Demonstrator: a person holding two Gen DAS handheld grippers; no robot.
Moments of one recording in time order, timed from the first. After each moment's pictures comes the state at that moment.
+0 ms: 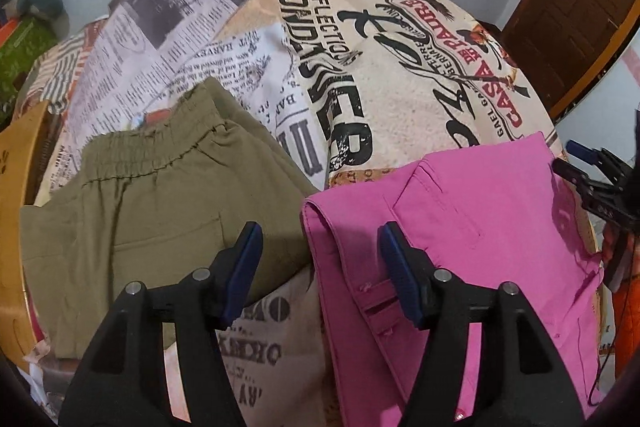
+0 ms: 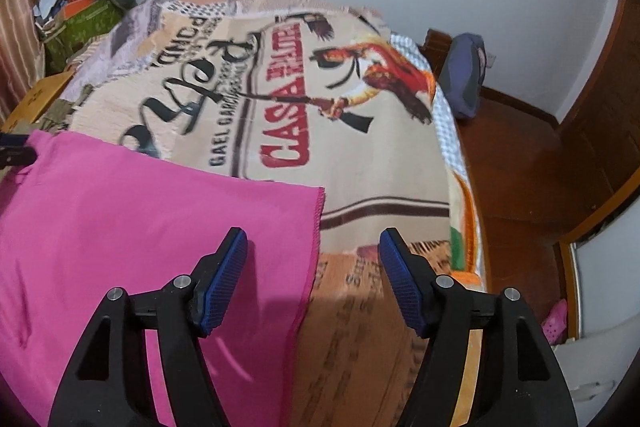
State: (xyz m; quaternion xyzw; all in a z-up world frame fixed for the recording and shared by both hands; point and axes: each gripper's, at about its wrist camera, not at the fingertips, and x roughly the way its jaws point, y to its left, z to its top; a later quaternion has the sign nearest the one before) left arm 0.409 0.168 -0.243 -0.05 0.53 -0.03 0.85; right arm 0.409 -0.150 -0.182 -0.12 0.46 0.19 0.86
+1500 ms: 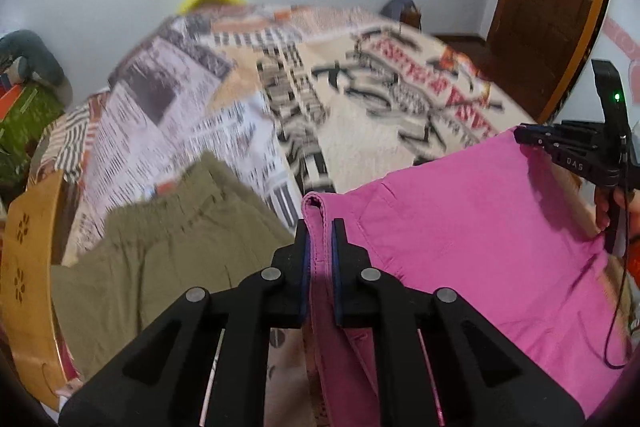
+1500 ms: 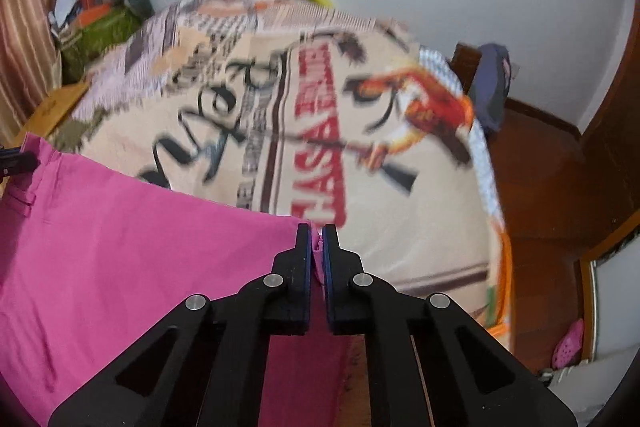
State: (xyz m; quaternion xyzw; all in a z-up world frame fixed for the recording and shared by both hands) left arm 0.402 0.144 -0.197 0.02 0.44 -0.04 0.90; right arm 0.432 -0.127 -0.159 -0.10 0.43 0.24 0.86
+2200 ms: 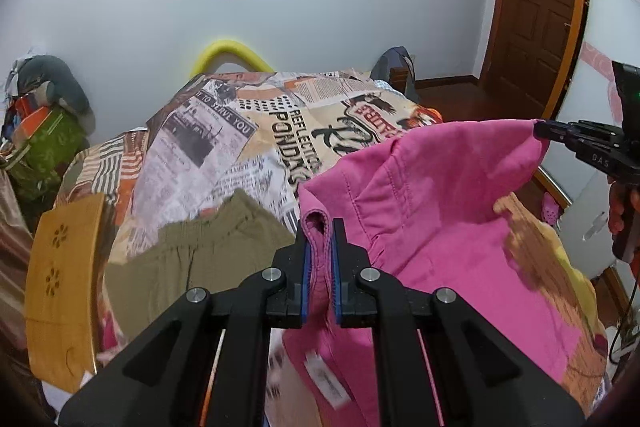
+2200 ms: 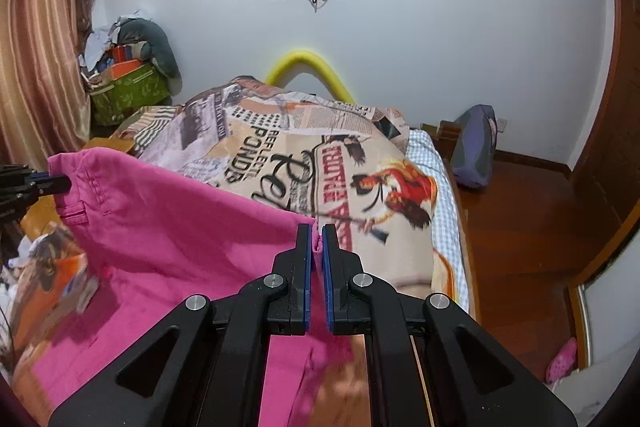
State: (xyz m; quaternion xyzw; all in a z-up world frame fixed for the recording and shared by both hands) left arm 0.296 0.130 -0.098 0.03 0.37 -0.03 0.93; right arm 0.340 -0.151 -0.035 -0.08 0.34 0.26 0.90
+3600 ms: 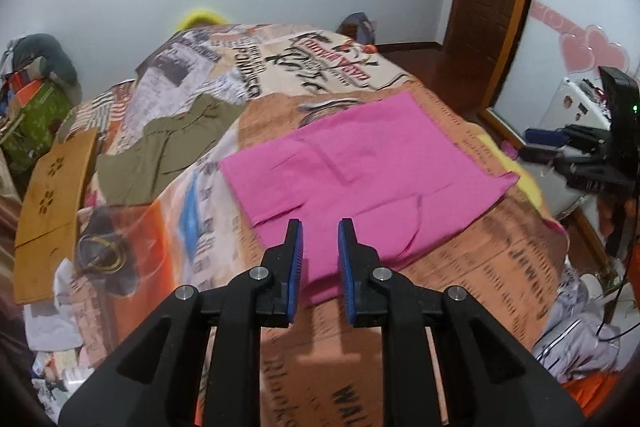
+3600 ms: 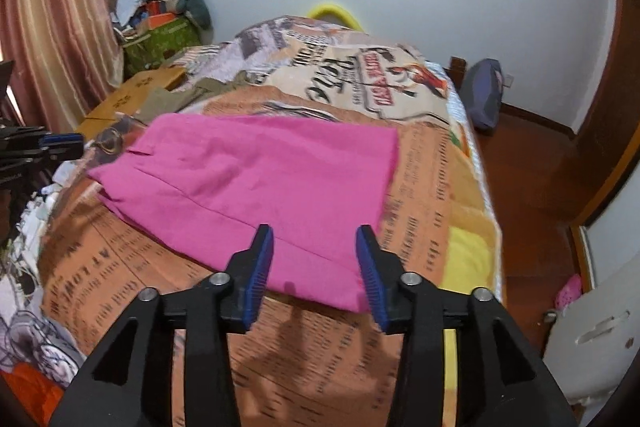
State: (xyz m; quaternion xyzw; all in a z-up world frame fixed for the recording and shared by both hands) left arm 0.095 0.074 -0.133 0.03 0.41 -0.08 0.91; right arm 0.140 -0.182 -0.083 -0.09 0.40 0.28 0.87
